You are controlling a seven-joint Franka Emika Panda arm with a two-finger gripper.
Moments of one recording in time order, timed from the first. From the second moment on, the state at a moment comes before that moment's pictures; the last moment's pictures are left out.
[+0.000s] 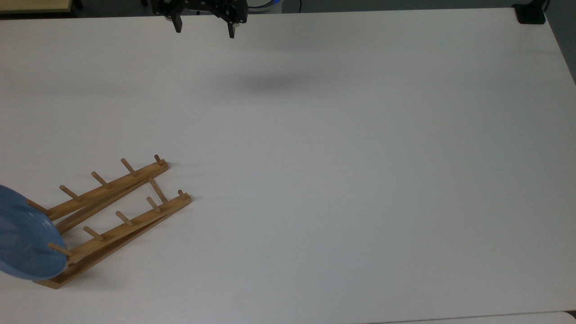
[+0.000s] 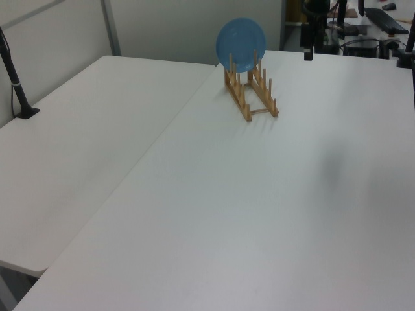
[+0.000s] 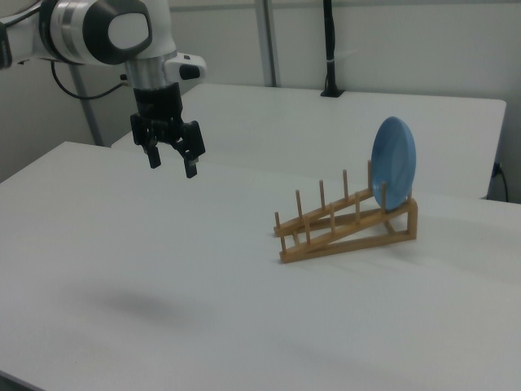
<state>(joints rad) 0.10 0.04 -0.15 -1.62 -0.02 1.60 0.02</state>
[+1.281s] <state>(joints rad) 0.03 0.07 -0.17 -1.61 -0.03 1.82 -0.19</state>
